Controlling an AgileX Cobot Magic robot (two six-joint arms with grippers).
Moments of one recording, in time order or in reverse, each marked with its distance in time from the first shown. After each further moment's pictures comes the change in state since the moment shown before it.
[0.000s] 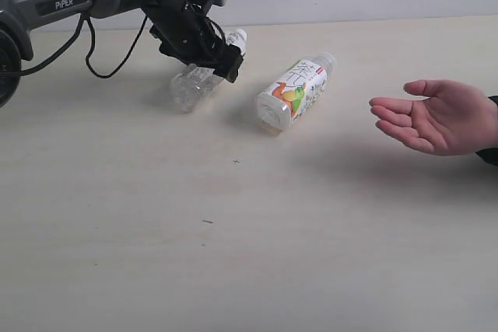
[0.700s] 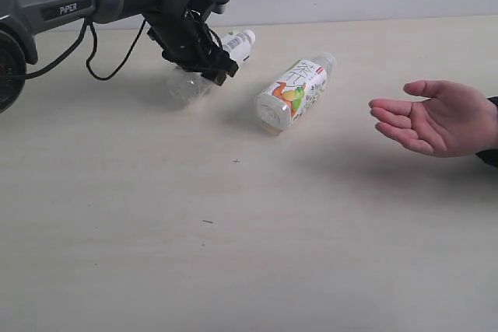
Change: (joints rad) left arm 0.000 0.017 0.000 0.063 0.002 0.004; right arm 0.000 0.000 0.000 0.000 0.000 0.000
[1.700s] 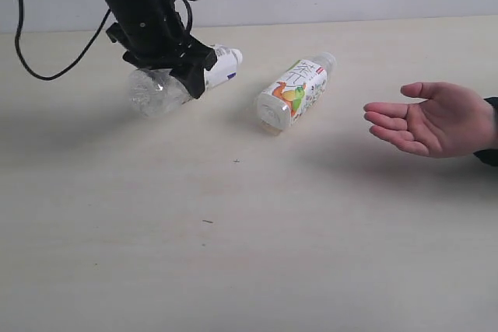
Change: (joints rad) left arm -0.011 -0.383 0.358 -0.107 0.270 -0.019; right arm 0.000 0.000 0.000 0.000 0.000 0.000
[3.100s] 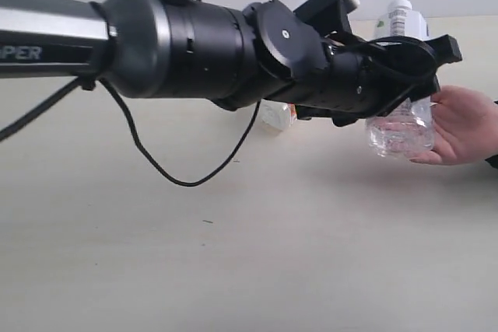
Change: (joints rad) left arm -0.542 -0.091 0.291 -0.788 -0.953 -0.181; right arm 0.000 0.000 0.000 0.000 0.000 0.000
